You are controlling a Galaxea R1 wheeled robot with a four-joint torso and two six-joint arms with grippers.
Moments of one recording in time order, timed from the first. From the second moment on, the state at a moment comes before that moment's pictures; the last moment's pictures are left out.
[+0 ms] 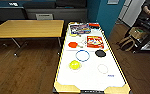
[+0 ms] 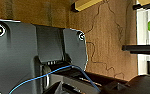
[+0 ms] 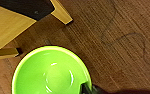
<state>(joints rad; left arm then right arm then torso) 1.25 2.35 -1.57 -0.19 -0.11 0.23 -0.98 2.08 -1.80 -0.19 -0.06 0.75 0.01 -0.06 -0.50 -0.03</state>
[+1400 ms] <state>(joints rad) 0.83 2.10 -1.28 -0.19 -0.05 0.05 -1.19 2.49 -1.94 -0.38 -0.03 0.73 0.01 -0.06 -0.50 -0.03</state>
